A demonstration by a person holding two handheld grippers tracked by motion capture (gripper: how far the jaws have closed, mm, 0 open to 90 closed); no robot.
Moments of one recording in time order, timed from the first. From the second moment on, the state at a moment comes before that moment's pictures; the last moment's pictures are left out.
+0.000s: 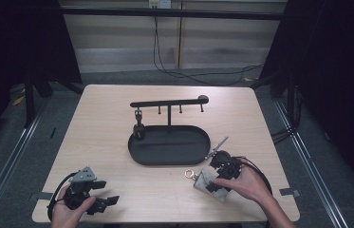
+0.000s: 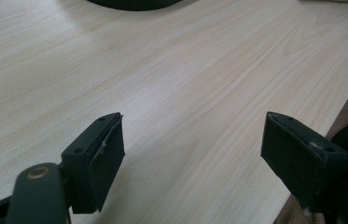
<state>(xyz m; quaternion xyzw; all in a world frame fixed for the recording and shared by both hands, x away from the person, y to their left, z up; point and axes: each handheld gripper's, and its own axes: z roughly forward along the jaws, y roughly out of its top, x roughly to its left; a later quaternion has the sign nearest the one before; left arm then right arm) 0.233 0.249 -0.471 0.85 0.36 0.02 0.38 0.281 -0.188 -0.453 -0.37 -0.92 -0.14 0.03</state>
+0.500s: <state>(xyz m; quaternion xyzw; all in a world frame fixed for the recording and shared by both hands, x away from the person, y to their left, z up) 0.234 0.249 -0.472 0.85 0.36 0.02 0.38 0.286 -0.176 -0.468 -0.35 -0.93 -0.11 0.05</state>
